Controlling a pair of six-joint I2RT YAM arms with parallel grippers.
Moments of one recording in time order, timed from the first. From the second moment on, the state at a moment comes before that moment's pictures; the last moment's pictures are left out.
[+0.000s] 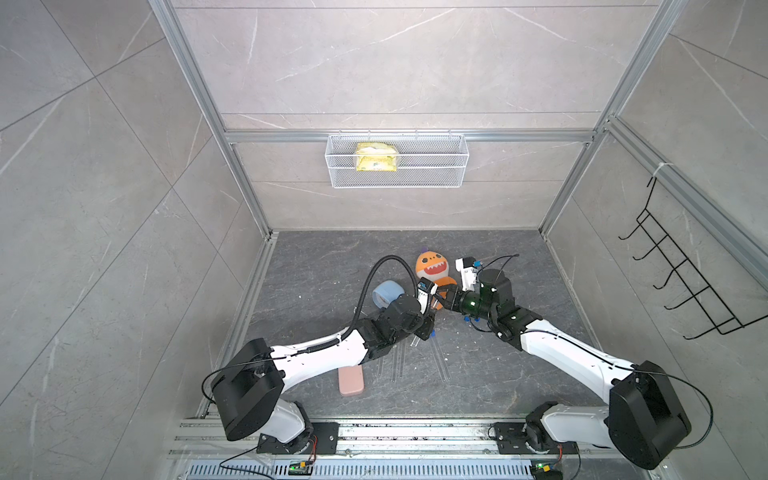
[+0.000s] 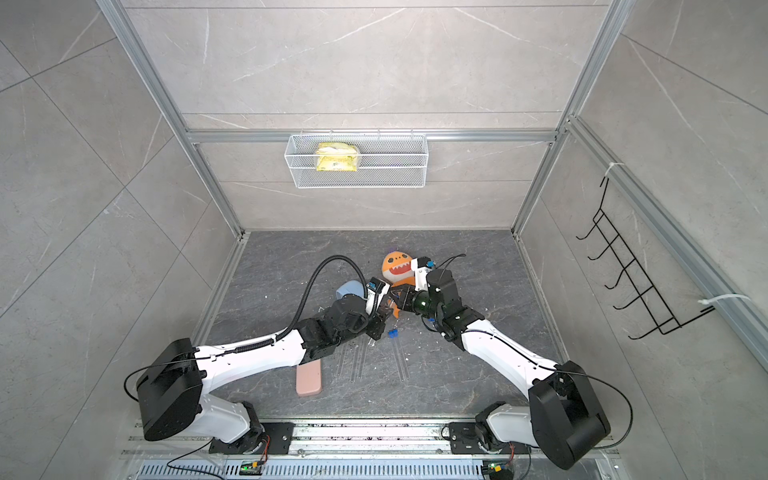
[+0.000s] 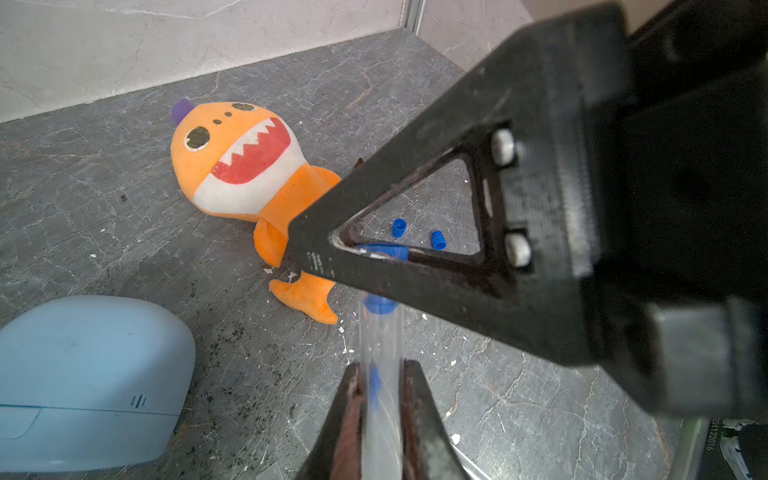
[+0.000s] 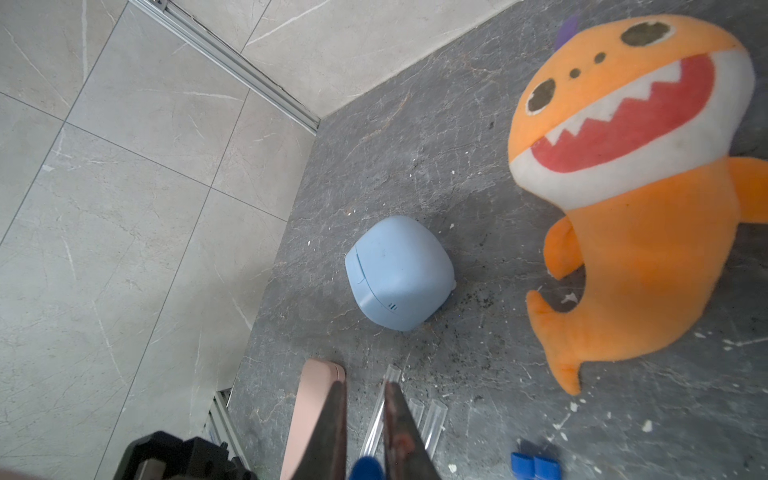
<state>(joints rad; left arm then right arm) -0.99 1.47 0.92 0.07 -0.11 -0.25 0.49 1.31 0.78 0.11 -0.35 0.71</state>
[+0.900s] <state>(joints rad) -0.96 1.46 0.83 0.23 -0.05 -0.27 0.45 1.31 0.78 0.10 -0.43 0.80</state>
